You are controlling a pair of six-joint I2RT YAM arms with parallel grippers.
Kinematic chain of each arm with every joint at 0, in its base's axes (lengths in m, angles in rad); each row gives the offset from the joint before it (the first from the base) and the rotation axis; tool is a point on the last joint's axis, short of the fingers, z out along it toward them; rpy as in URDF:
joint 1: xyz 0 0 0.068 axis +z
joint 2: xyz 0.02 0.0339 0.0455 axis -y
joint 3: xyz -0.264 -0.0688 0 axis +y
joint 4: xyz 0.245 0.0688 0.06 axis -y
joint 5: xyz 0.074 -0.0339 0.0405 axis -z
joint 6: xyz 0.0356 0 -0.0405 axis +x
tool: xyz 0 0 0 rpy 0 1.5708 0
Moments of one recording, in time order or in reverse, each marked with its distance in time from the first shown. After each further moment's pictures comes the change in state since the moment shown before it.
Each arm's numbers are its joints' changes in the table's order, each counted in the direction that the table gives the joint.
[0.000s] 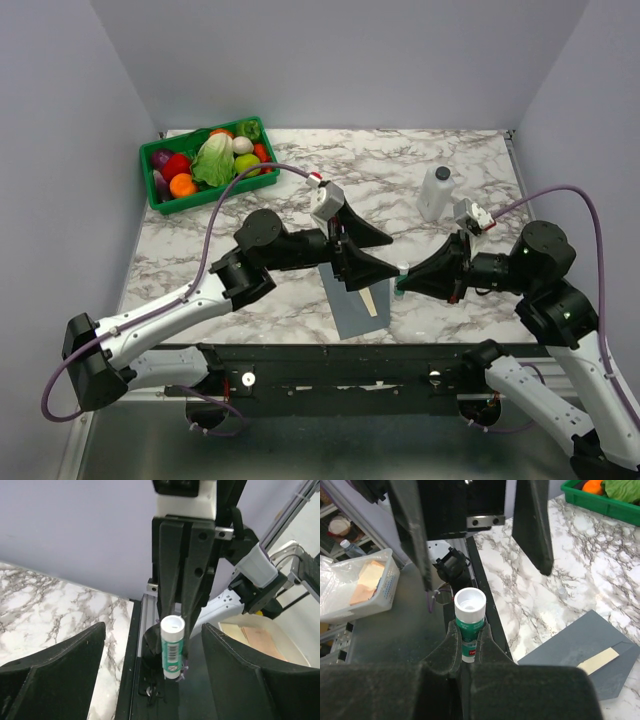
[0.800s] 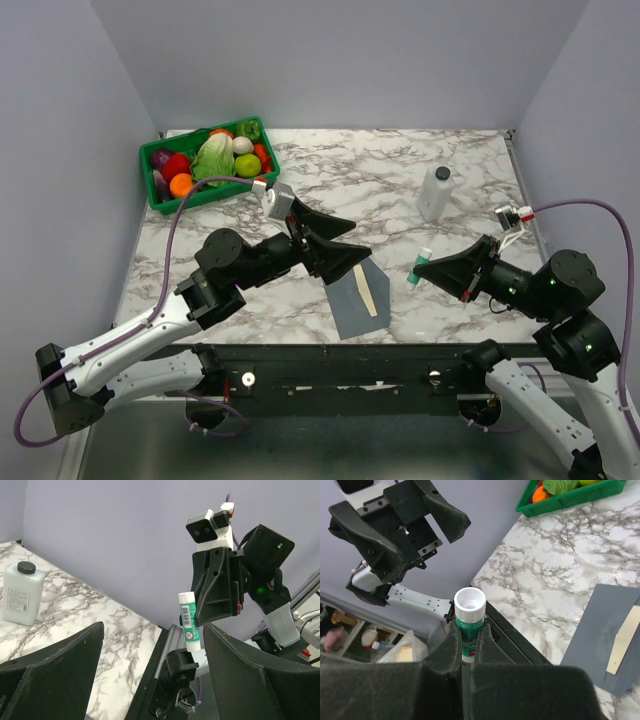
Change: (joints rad) left arm 0.001 0.237 0.100 -0.074 -0.328 -0.039; right arm 0.002 0.145 0.018 -0.033 0.367 0.476
